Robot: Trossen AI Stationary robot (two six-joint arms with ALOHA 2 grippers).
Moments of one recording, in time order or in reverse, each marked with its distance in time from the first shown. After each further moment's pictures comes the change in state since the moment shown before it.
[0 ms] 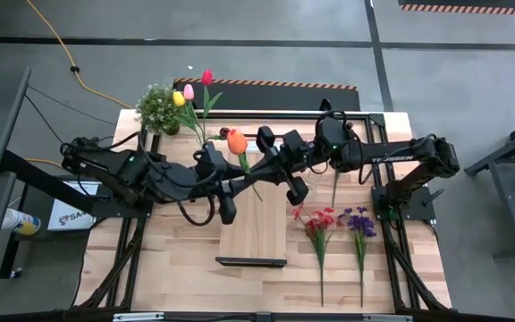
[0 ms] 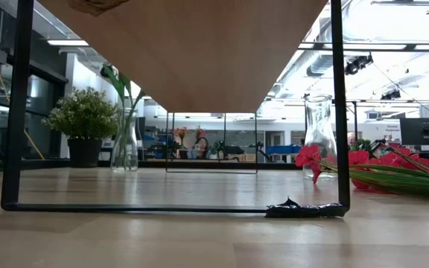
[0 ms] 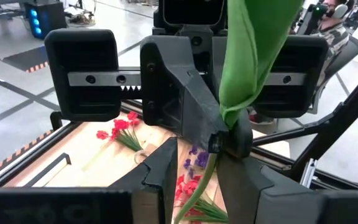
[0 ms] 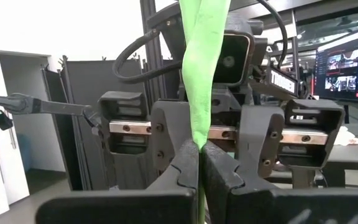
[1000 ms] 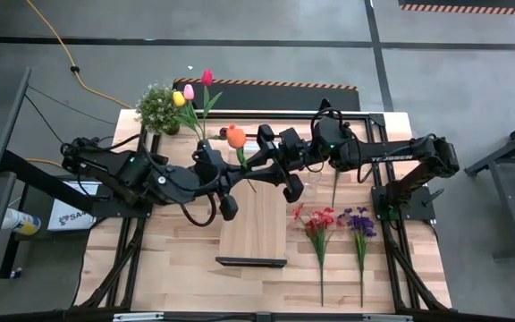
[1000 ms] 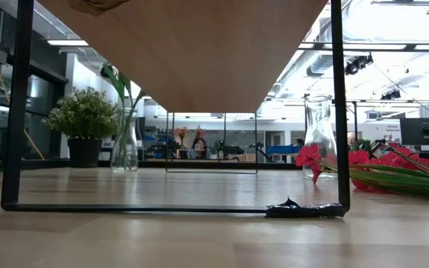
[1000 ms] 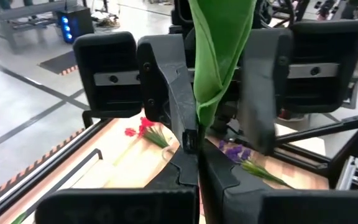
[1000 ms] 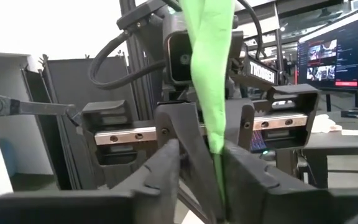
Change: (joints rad) left arm 0.000 0.000 -0.001 -0.063 -0.100 0.014; right arm 0.002 0.001 -0.001 -0.039 0.047 0.012
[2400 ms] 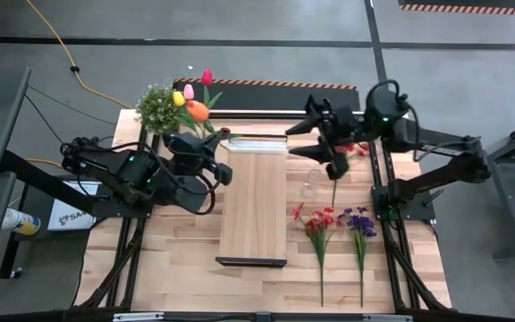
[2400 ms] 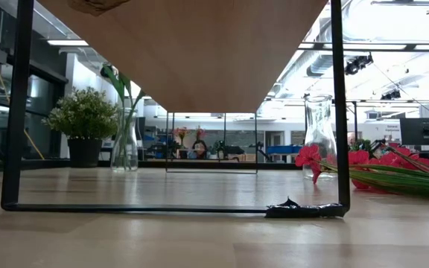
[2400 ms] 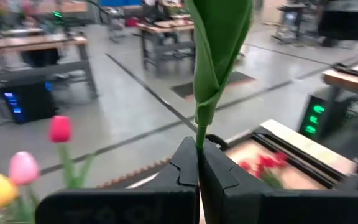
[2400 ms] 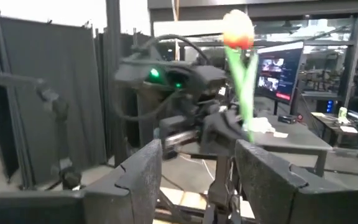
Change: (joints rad) left arm 0.000 -0.001 0.000 -0.364 -0.558 -0.384; right arm -0.137 -0.323 0.001 -0.432 0.000 -0.222
